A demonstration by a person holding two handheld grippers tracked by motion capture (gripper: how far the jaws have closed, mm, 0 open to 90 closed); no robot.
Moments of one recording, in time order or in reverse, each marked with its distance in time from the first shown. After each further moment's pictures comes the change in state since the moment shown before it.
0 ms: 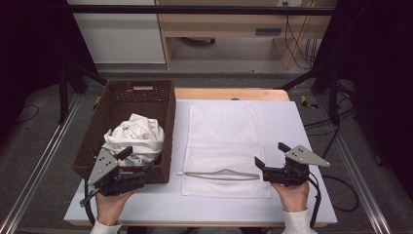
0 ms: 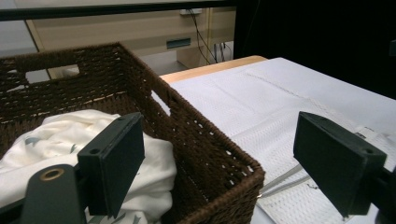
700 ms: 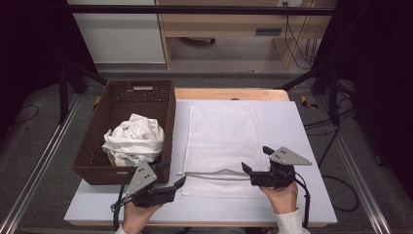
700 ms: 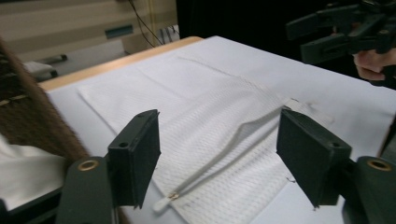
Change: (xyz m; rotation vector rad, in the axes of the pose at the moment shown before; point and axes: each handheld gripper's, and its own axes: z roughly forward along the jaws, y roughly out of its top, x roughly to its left) left arm -0.070 -0.011 0.035 0.078 -0.217 0.085; right arm 0.025 -0.002 0.019 0.070 0.091 -0.049
